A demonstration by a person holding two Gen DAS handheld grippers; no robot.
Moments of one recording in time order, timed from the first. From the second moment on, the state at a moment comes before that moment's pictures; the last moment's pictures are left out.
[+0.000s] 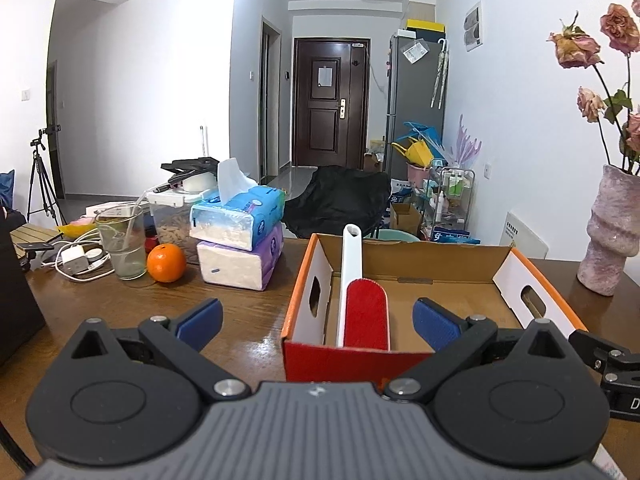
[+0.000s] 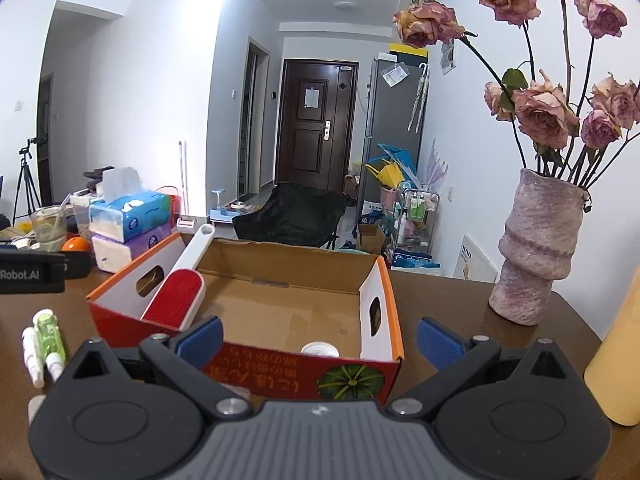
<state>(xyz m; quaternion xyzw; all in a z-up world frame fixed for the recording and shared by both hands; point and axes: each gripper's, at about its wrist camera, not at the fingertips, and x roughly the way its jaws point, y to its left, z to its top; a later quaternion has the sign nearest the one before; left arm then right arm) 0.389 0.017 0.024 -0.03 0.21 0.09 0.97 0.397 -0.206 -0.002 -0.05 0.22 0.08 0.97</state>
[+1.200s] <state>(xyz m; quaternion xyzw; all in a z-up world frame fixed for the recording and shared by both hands) 0.242 0.023 -0.002 -0.01 0.25 0.06 0.97 0.241 -0.211 -0.015 -0.02 0.24 0.07 0.97</state>
